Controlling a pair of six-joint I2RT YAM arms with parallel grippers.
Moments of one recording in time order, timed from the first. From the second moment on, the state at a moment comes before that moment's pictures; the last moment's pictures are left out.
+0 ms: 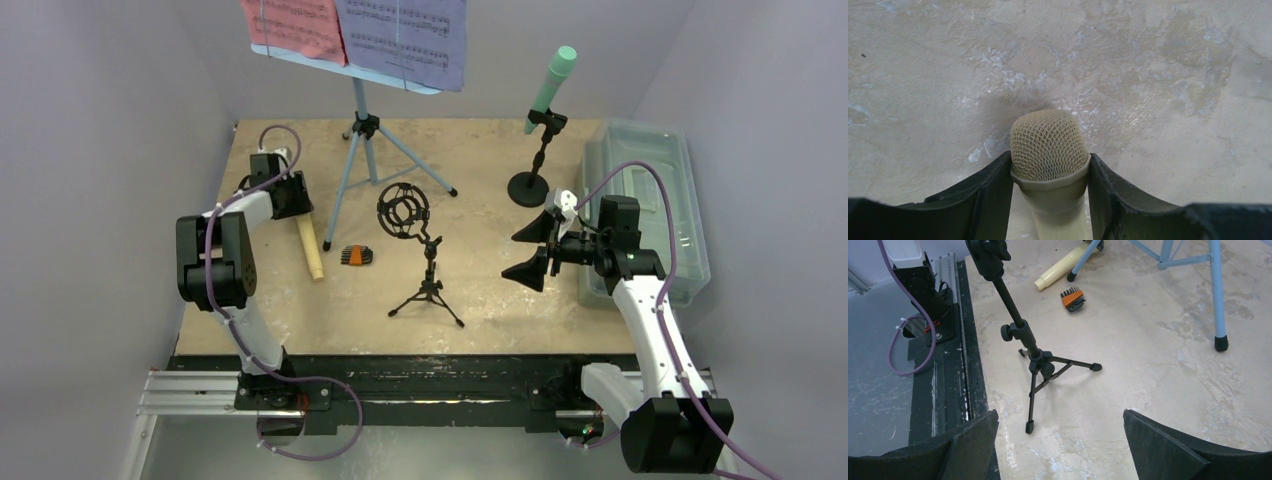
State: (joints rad) left arm 0.11 1.85 1.15 -0.15 0.08 -0.18; right arm -0.02 0.97 0.82 -0.58 -1.19 -0.53
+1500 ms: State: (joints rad) left arm 0.14 1.52 1.02 -0.12 0.23 -0.24; right arm -0.02 0.98 0.82 -0.58 -1.17 -0.53
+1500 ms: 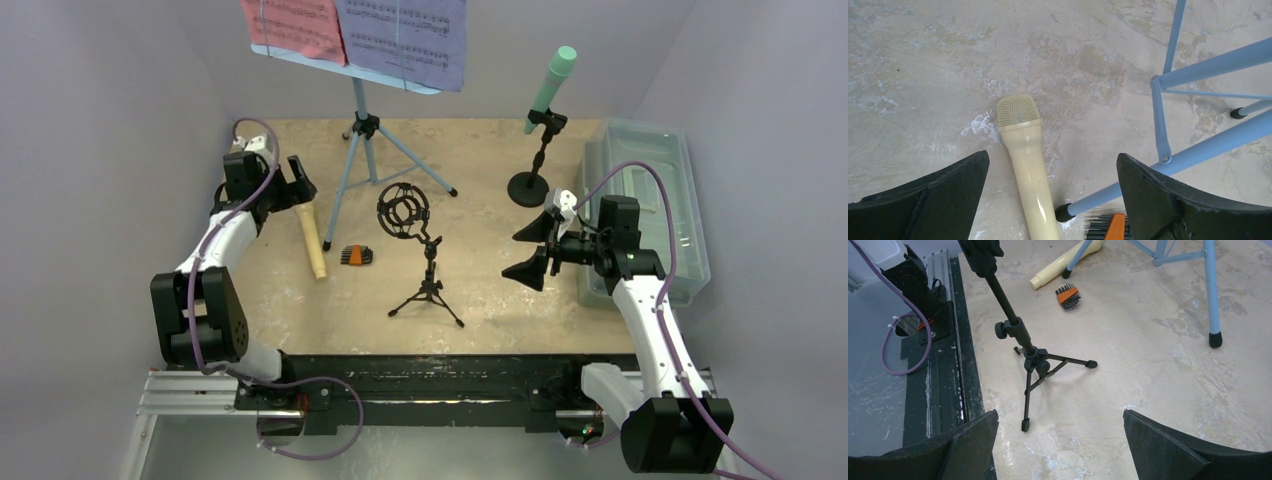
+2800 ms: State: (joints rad) left arm -0.11 0.84 0.69 -0.35 0.43 -0.34; right arm -0.02 0.99 0.82 -0.58 -1.16 -0.55
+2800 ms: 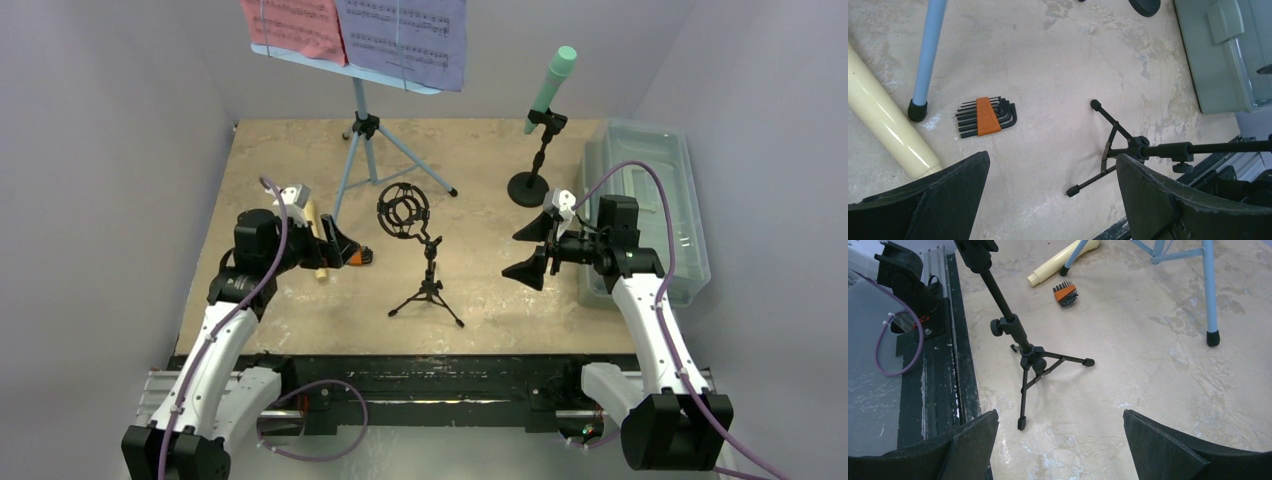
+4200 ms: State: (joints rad) left arm -0.82 0.80 0.41 0.11 0.20 -0.38; right arm -0.02 0.99 0.82 -0.58 -1.14 -0.56
